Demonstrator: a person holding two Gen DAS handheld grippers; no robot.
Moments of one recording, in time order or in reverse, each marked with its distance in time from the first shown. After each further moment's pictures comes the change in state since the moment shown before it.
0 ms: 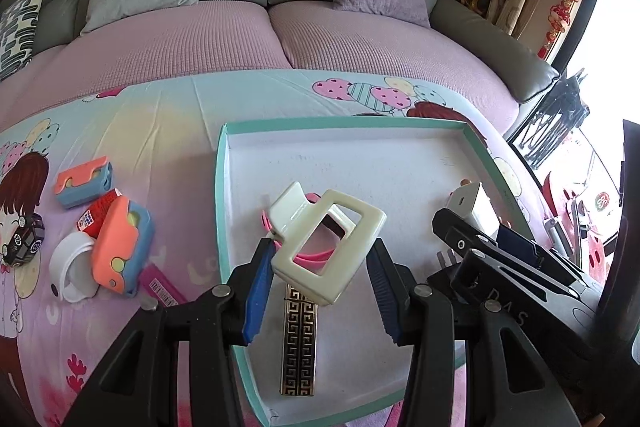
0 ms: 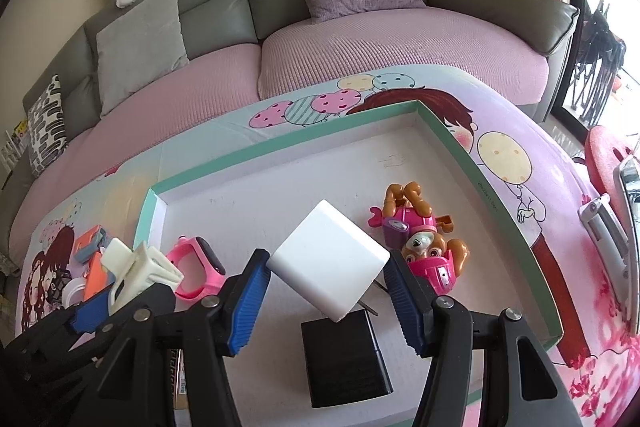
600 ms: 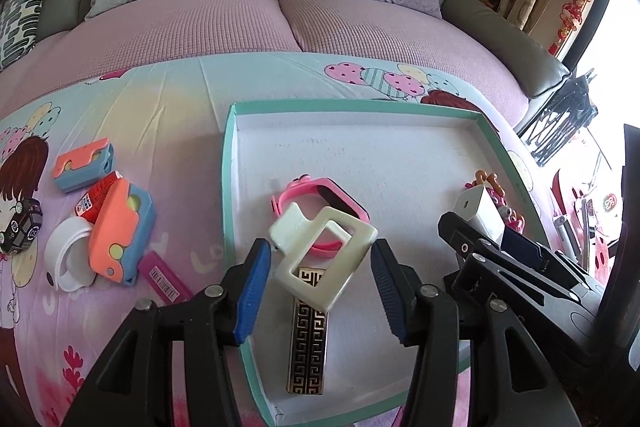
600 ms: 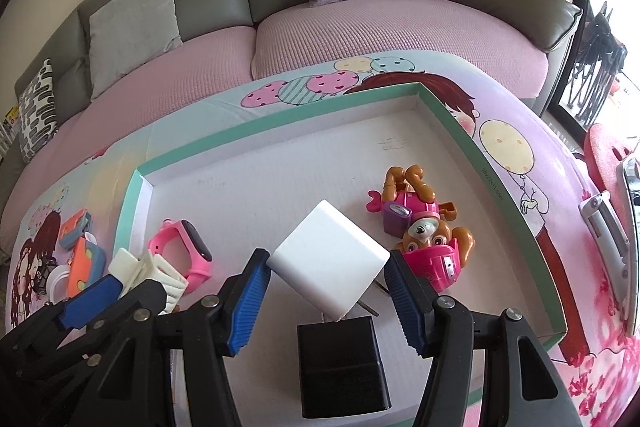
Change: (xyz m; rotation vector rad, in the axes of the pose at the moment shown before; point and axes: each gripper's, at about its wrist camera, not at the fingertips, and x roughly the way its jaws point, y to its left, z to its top) left arm 0.010 0.007 -0.001 -0.031 0.043 0.016; right arm 0.011 0.003 -0.004 -0.025 0.046 -0.037
